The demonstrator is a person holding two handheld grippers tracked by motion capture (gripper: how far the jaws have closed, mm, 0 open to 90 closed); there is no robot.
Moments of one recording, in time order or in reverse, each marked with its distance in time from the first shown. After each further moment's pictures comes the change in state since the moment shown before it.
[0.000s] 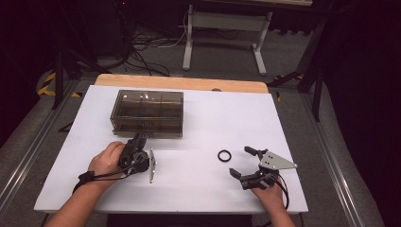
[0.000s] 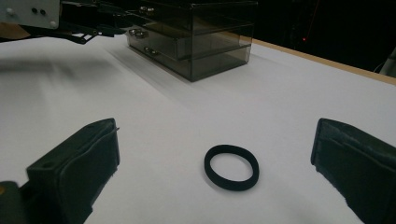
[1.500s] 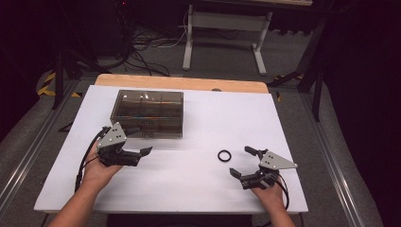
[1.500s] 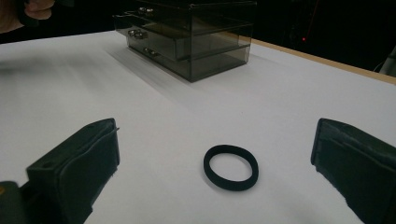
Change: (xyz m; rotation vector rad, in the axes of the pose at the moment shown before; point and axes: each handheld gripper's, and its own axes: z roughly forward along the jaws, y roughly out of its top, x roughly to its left) left arm 0.074 -0.045 -0.002 -0.406 -0.732 -0.898; right arm -0.001 0.000 0.000 0.001 -0.003 0.004
